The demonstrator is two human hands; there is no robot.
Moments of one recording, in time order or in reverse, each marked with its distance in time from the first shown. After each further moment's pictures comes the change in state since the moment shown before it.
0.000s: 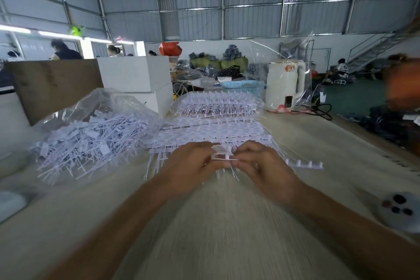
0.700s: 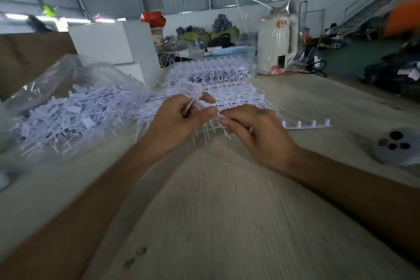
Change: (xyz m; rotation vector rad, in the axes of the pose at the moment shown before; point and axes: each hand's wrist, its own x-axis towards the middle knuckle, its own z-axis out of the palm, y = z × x) left_hand -0.010 0.020 -0.001 -0.489 0.120 -0.215; right_hand -0.023 -0.020 0.005 -0.072 0.176 -0.110
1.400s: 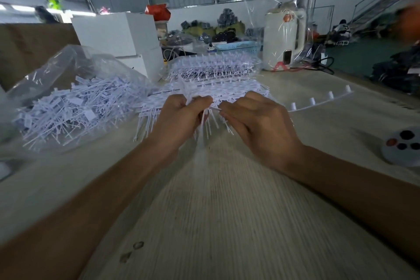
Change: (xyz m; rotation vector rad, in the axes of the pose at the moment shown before) left_hand -0.003 0.000 0.016 -0.225 0.170 -0.307; right_hand 0.001 -0.004 0.003 -0.340 0.117 -0.157
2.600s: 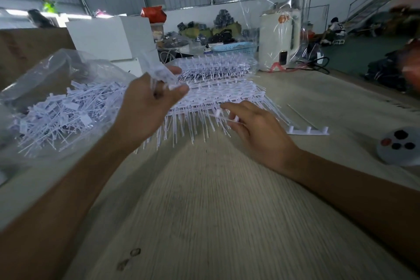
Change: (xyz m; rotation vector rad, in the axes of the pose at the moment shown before) left_hand 0.015 0.017 -0.048 0.394 0.061 0.293; right_hand -0.012 0.016 0.016 0.228 -0.234 0.280
